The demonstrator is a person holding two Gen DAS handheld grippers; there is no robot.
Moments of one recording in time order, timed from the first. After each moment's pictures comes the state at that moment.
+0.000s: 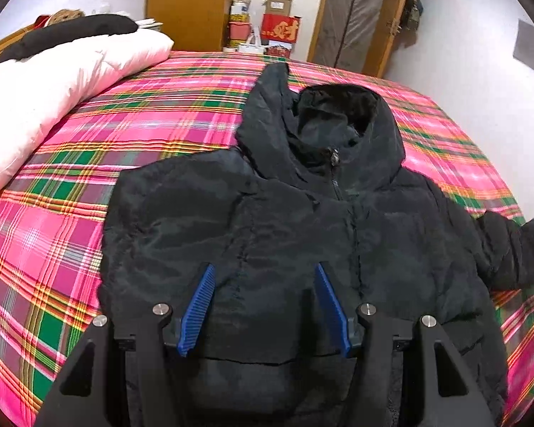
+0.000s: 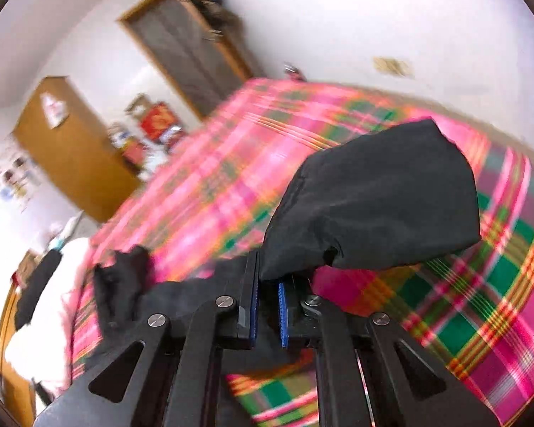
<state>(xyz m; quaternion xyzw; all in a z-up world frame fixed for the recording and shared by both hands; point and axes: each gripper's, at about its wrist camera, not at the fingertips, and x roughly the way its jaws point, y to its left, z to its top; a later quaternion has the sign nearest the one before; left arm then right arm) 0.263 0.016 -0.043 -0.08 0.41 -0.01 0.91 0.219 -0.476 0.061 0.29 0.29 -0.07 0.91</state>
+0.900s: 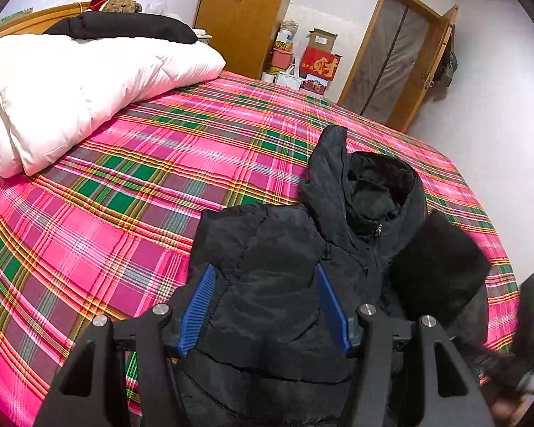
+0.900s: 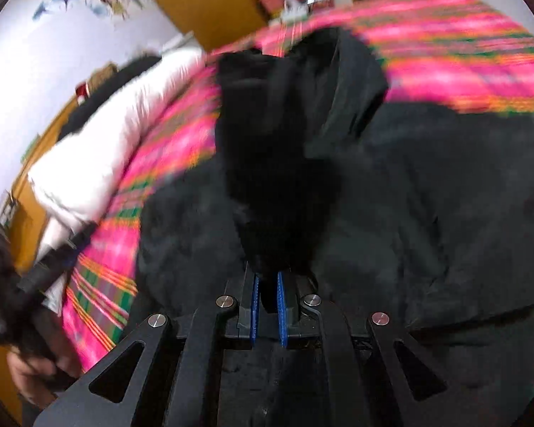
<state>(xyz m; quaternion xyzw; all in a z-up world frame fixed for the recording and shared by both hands) 0.250 0.102 -0.004 -0.16 0.37 0.03 0.92 0.317 -0.135 -0.076 0.15 0.49 0.19 0.84</state>
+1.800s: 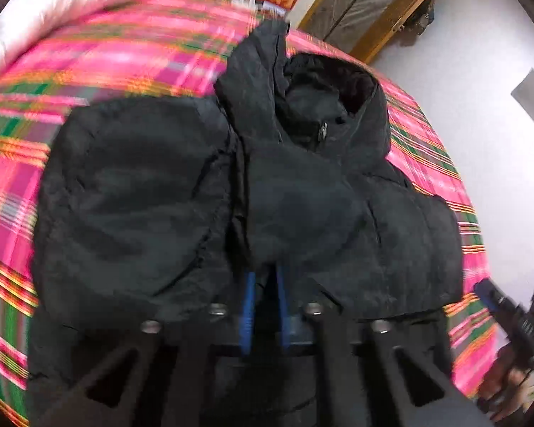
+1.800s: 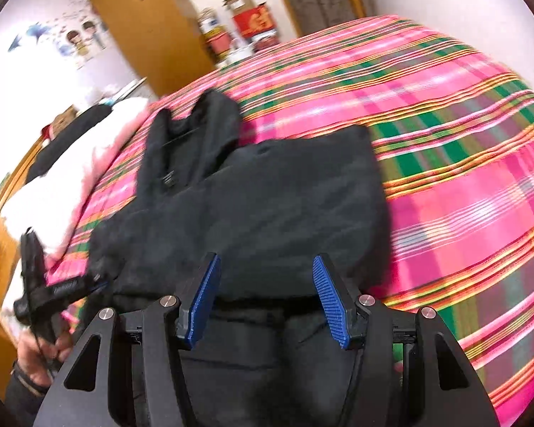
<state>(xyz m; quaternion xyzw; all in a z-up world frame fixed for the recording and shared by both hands) 0.289 0.025 -0.068 -0.18 0.47 -0.09 0.86 0.276 -0.298 -0.035 0.16 0.41 0.07 0.89</state>
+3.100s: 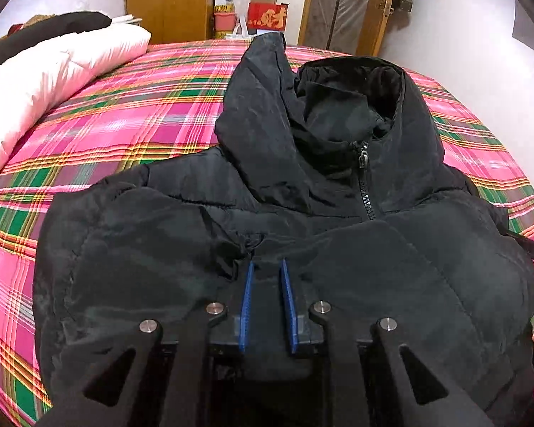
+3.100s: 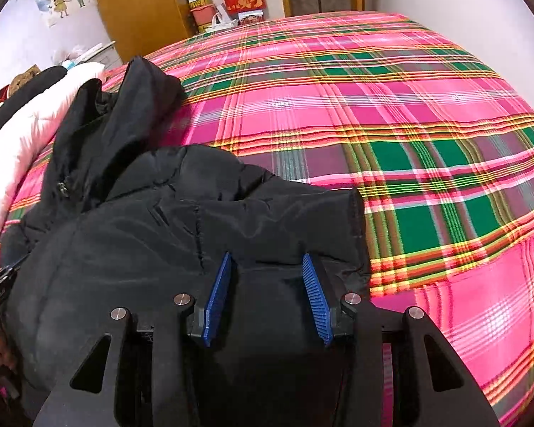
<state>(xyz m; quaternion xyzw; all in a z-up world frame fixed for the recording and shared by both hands) 0.339 0.008 -0.100 -0.04 0.43 -0.04 0.90 0.393 -0.305 -0.103 0.06 0.46 0.02 0.89</state>
